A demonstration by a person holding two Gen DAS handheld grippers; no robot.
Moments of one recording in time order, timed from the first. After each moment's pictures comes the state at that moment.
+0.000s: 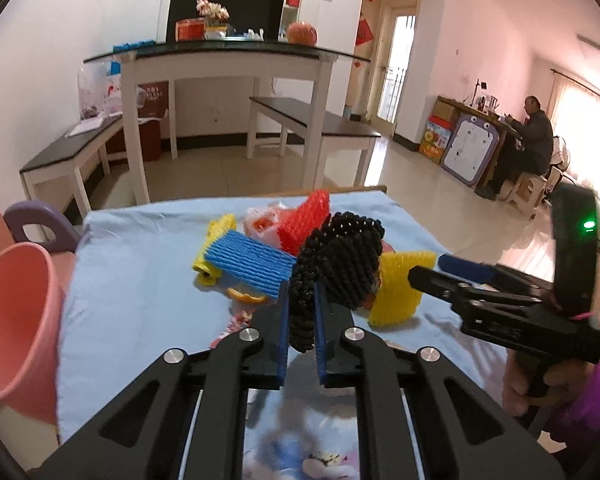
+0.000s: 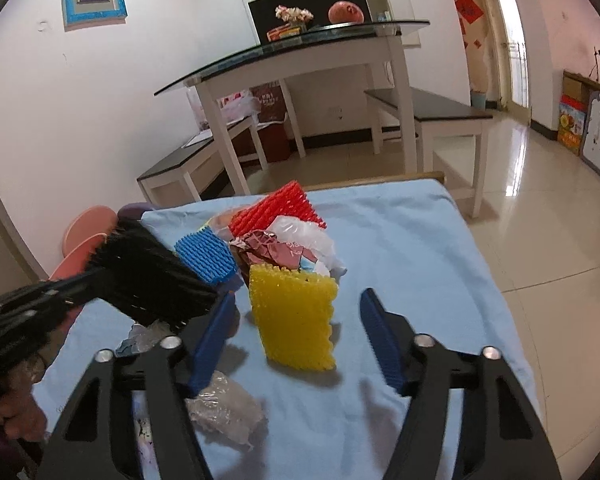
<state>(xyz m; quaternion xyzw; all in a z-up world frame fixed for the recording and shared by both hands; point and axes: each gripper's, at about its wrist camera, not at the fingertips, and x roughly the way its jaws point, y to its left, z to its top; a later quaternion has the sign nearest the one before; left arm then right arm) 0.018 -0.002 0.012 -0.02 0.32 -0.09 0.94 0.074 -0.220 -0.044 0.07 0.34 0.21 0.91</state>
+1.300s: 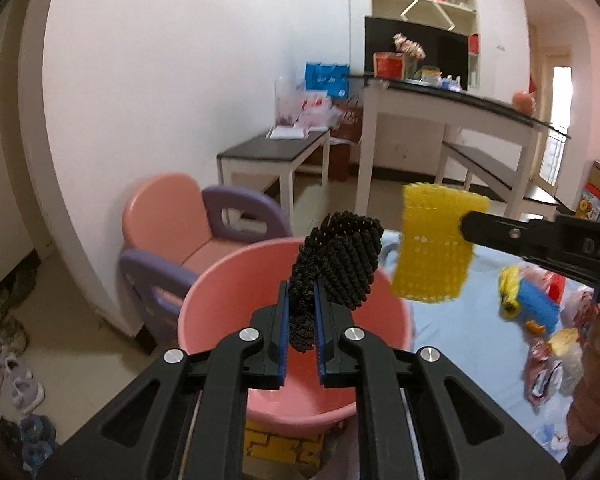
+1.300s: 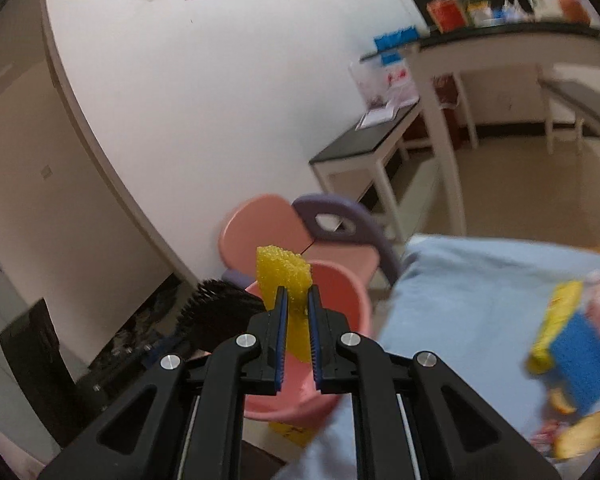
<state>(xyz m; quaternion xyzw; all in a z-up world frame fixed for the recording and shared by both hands) -0.062 0.224 0.035 -0.06 0.27 0.22 0.93 0.075 0.090 0.029 0.11 0.35 0.47 0.80</state>
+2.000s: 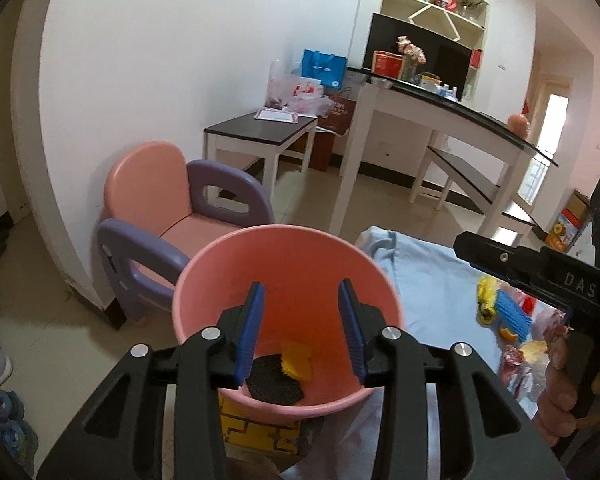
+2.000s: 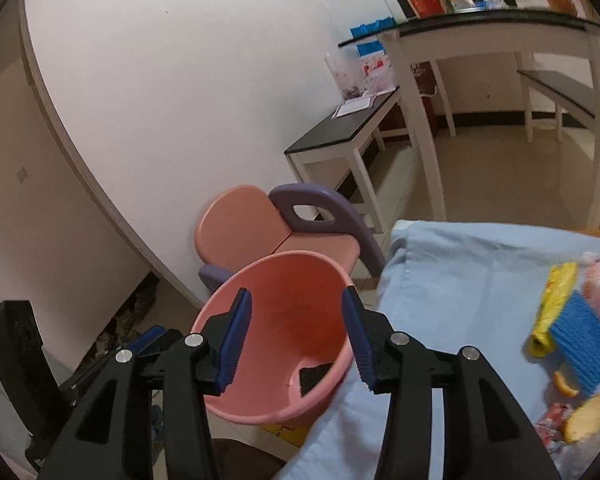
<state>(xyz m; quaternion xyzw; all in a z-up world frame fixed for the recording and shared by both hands) -0.066 0.248 0.040 -0.13 0.28 0.17 0.94 0.071 0.080 0.026 0.09 0.35 0.42 0.83</state>
